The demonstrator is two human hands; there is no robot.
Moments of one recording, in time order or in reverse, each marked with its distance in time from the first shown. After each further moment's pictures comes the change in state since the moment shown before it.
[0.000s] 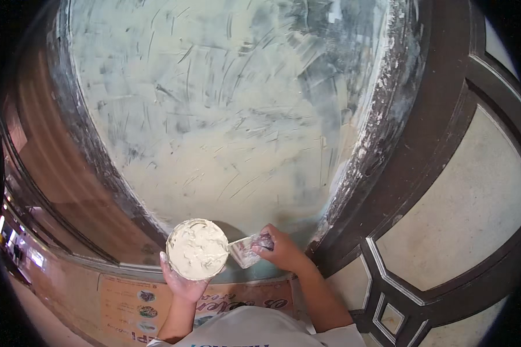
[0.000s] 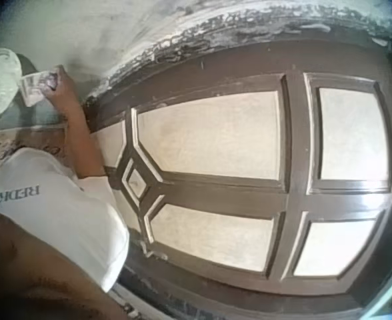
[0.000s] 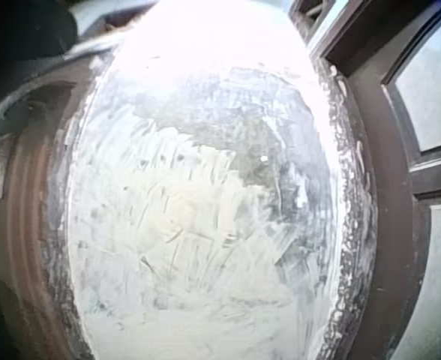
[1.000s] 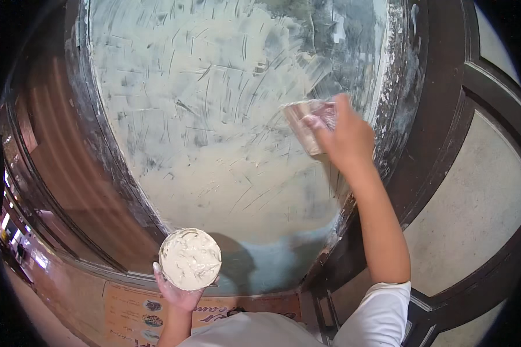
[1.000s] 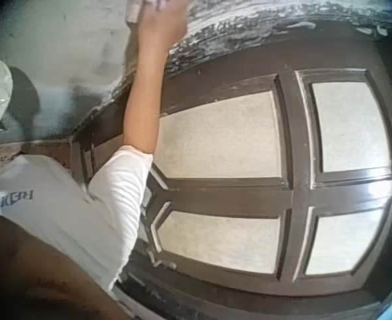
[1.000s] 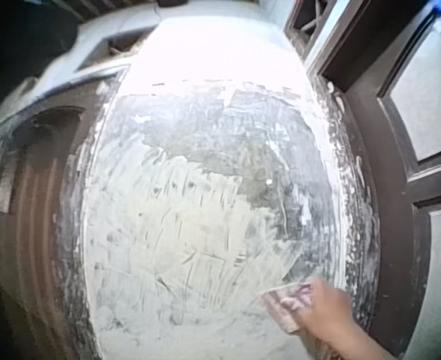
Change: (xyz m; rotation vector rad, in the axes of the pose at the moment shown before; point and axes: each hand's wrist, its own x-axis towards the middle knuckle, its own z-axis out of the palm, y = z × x) left_hand -0.019 0.028 0.018 0.295 -0.071 0.113; right_hand 0.089 -0.161 -0.177 -0.758 0.816 -0.293
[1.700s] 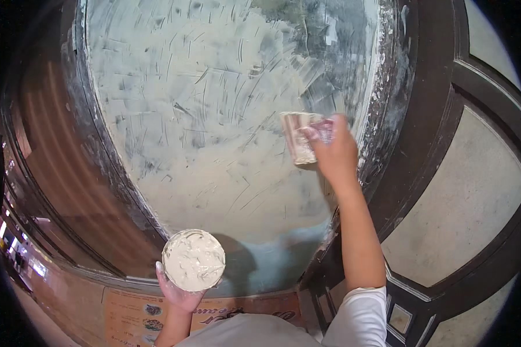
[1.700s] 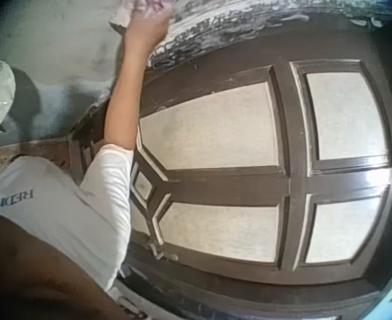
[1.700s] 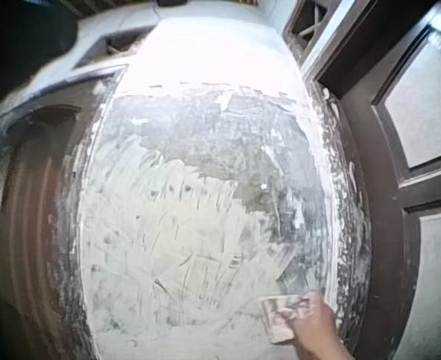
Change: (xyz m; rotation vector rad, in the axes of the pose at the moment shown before) left_hand 0.002 0.007 -0.001 -0.057 -0.098 -0.145; right_hand -0.025 0.025 0.031 0.328 0.146 0.184
